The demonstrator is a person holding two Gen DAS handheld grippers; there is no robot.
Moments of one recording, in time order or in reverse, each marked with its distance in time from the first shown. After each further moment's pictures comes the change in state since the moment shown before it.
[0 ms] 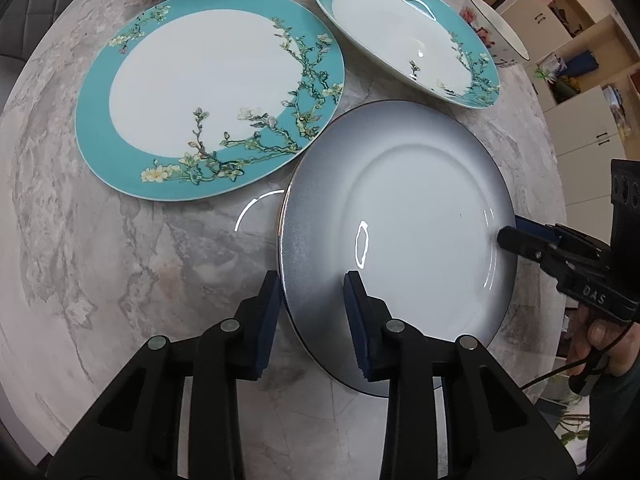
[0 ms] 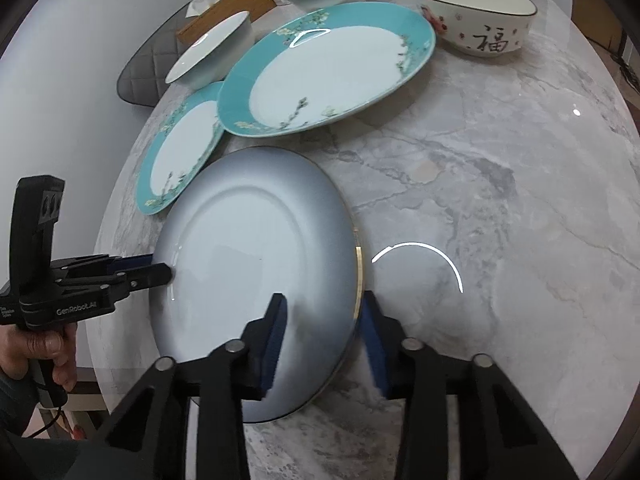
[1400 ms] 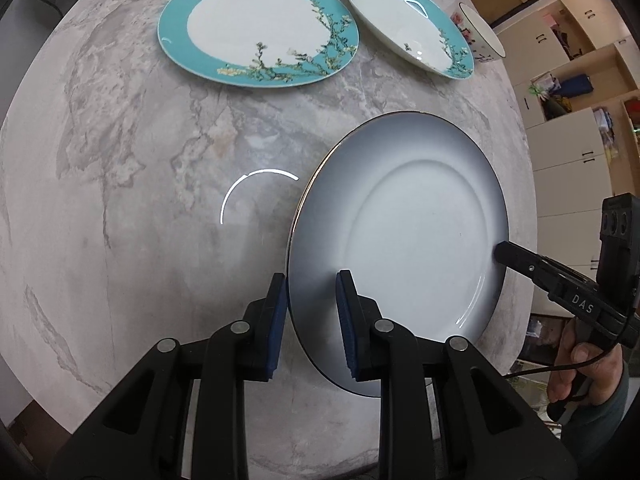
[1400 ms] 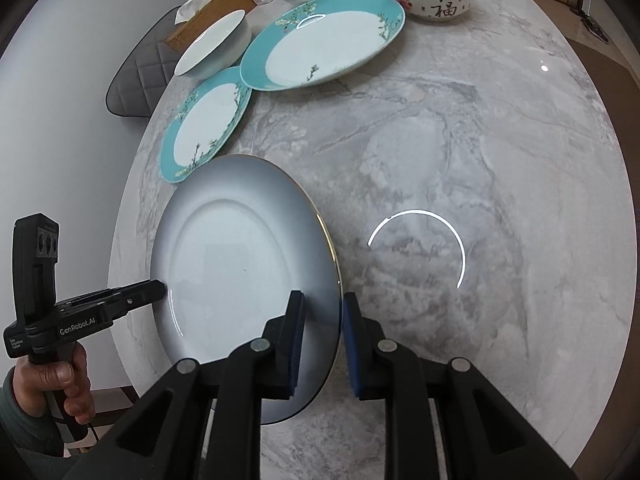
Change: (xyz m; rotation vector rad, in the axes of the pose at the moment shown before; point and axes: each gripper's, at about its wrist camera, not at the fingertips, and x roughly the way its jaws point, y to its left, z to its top) left arm -0.073 0.044 -0.112 -0.085 0.017 -0.083; right arm -0.044 0.053 -0.072 0.167 0.013 -0.014
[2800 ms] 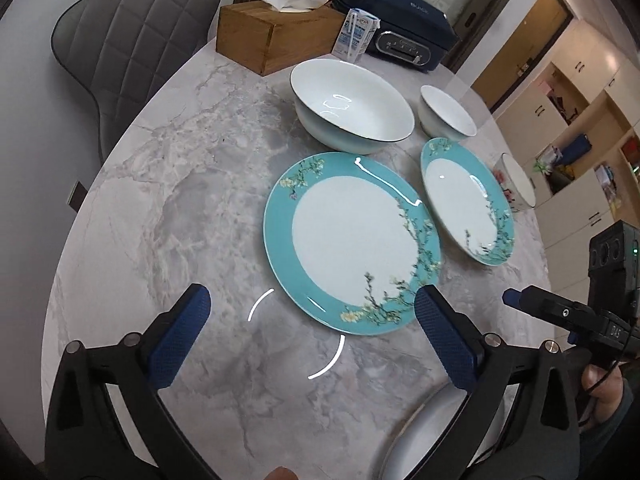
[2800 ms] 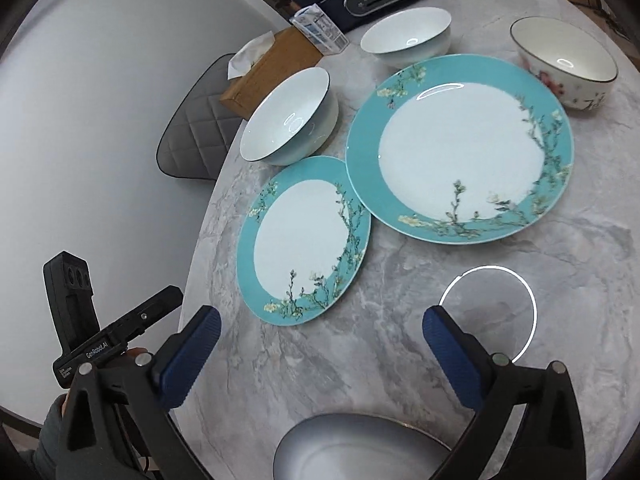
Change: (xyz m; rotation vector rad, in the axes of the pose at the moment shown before) left arm -0.064 0.094 0.138 -0.009 -0.368 0.062; right arm 0.041 0.082 0.123 0.003 -0.187 0.220
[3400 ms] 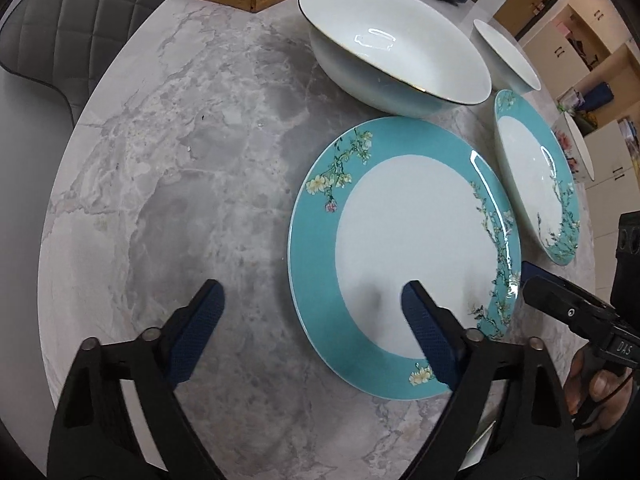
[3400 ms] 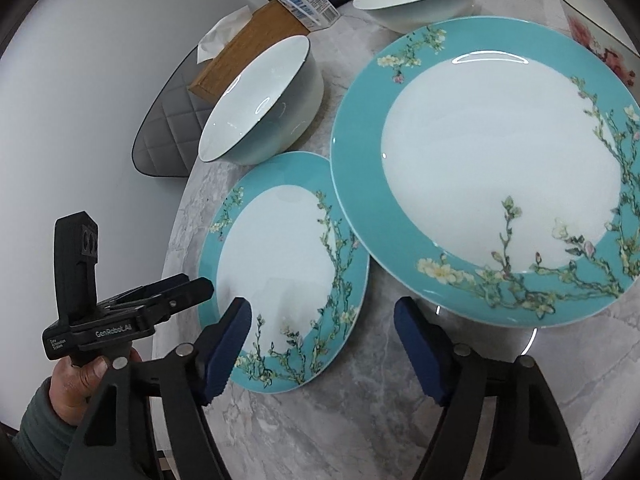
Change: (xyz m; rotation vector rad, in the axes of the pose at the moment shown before) left arm 0.116 0.023 0.054 0.084 0.249 0.080; right arm 0.071 -0.013 0.028 0.010 0.030 -0.018
